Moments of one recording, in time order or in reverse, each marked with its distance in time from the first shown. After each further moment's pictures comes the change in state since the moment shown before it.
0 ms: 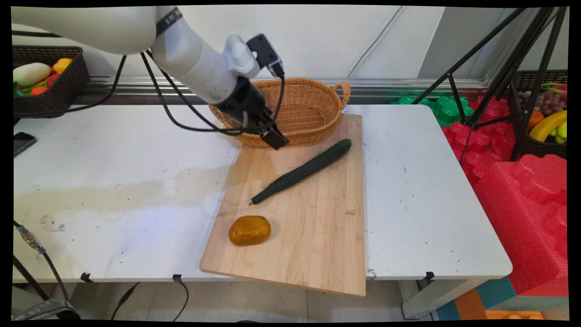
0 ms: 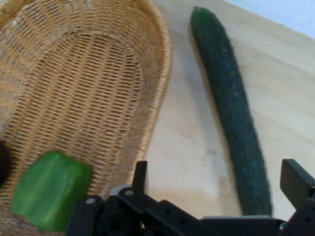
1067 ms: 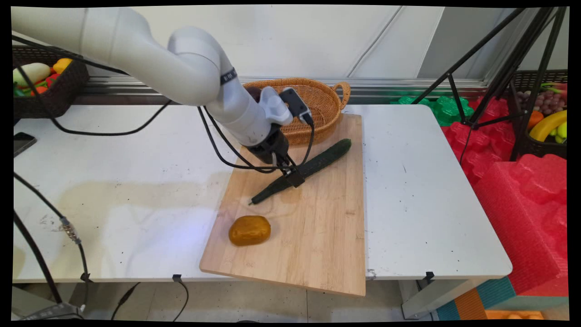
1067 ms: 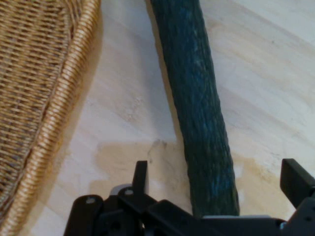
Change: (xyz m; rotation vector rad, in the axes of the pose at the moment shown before) arm -0.006 0.036 0.096 -0.072 -0.120 -0.065
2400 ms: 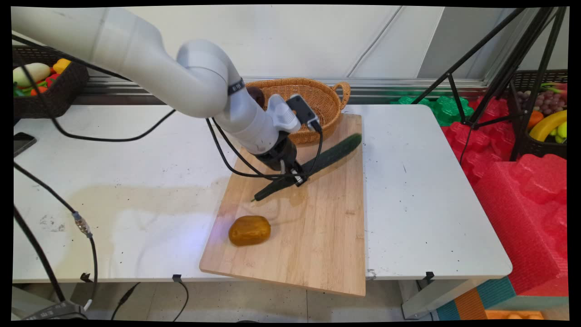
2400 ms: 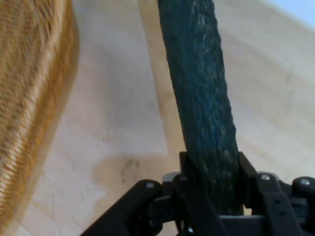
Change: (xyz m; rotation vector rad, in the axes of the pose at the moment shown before) arm 0.004 0.021 -0.001 -0.013 0.043 -0.004
